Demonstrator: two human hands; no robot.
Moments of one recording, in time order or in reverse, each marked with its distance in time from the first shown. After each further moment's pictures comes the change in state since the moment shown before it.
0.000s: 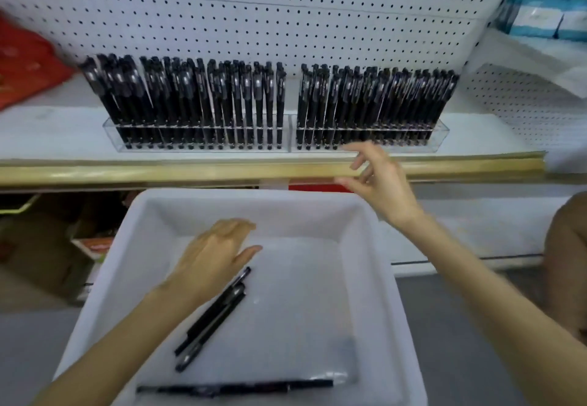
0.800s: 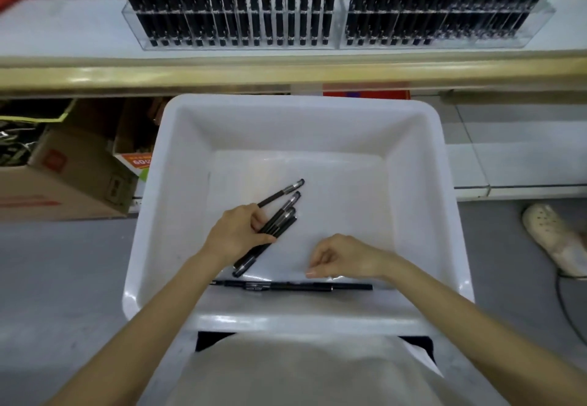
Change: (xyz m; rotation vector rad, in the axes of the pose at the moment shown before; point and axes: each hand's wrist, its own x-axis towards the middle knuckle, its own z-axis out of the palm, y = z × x) left_hand -0.080 -0.038 0.068 -0.504 -0.347 -0.481; right_hand -0.170 -0.024 0.140 0.329 -1.079 0.465
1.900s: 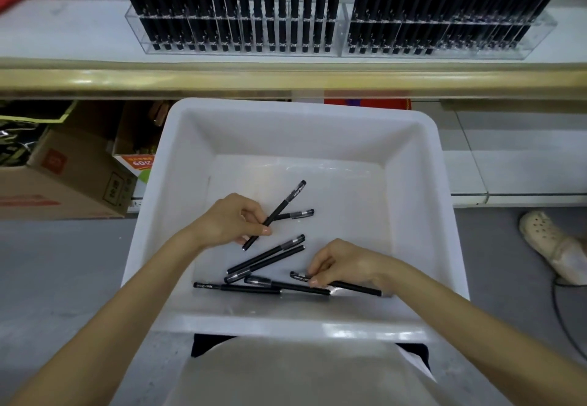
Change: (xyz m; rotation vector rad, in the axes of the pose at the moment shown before) left_hand 0.001 0.027 -0.041 -0.224 -0.211 -0.026; right_hand -0.004 -0.010 -0.004 0.169 -0.073 0.106
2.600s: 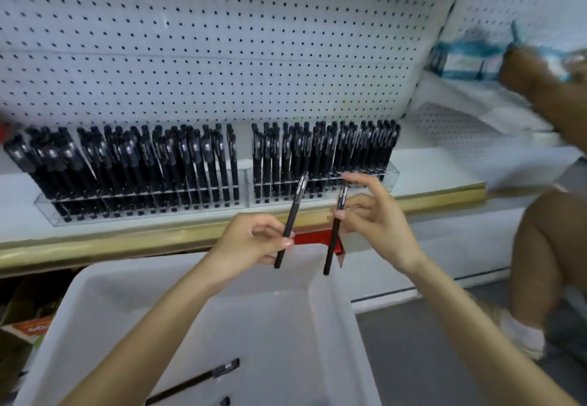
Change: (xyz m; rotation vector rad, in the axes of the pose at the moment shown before) left_hand 0.048 0.218 0.001 -0.277 0.053 0.440; right_hand -0.124 -0.088 -0.200 0.162 0.936 -0.760
